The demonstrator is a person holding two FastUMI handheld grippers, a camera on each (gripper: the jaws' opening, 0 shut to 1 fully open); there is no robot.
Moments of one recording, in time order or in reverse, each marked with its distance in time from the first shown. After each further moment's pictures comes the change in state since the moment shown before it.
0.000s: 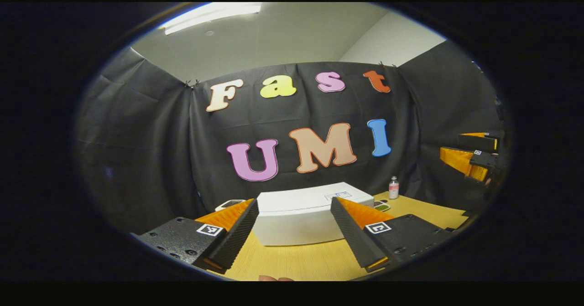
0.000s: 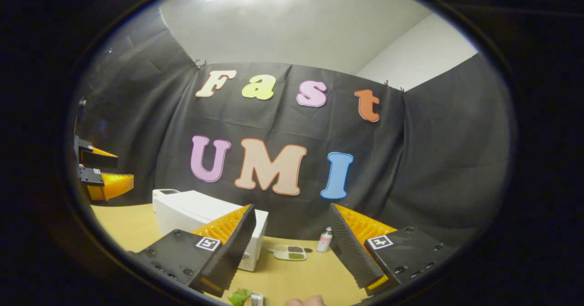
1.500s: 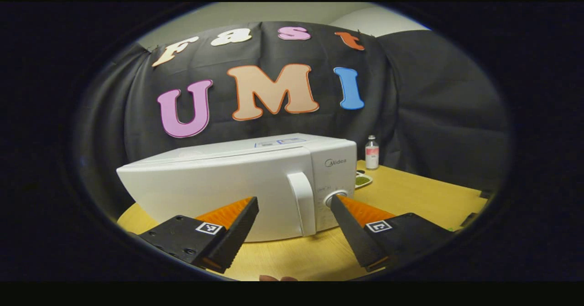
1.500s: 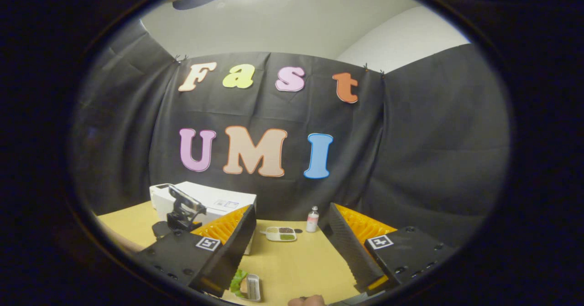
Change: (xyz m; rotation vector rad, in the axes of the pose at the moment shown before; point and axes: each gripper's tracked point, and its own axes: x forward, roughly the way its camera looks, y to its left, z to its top) left arm 0.180 -0.157 -0.228 -0.040 0.213 -0.232; right arm -0.061 -0.054 -0.004 0.059 0.128 -0.103
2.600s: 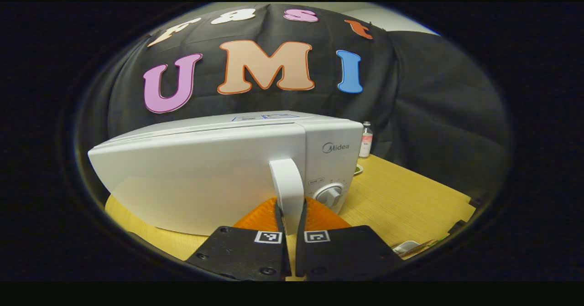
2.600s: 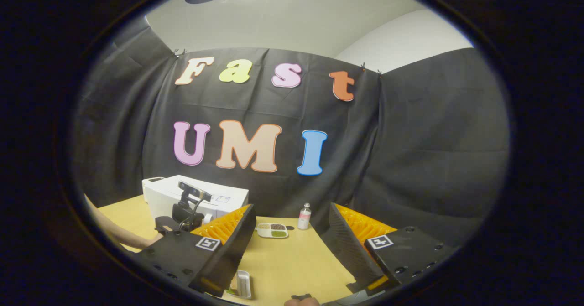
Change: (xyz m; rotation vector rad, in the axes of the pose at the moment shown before) left arm 0.025 -0.017 -0.027 -0.082 0.164 -0.102; right arm 0.001 -0.009 -0.017 -0.039 0.025 -0.022
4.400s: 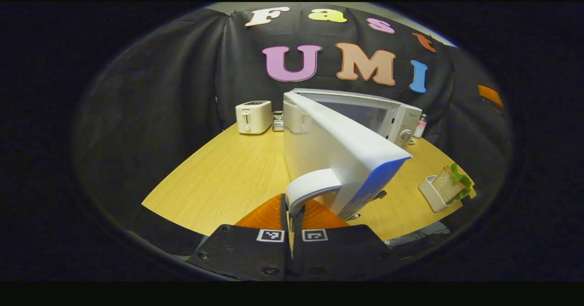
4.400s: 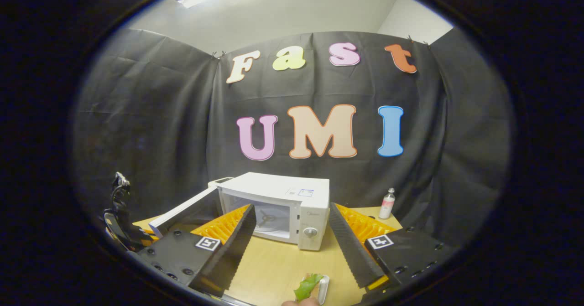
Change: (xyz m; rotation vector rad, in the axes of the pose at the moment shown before) left arm -0.328 0.170 -0.118 -0.196 0.178 0.361; right arm 0.030 0.172 -0.045 0.127 0.093 0.414
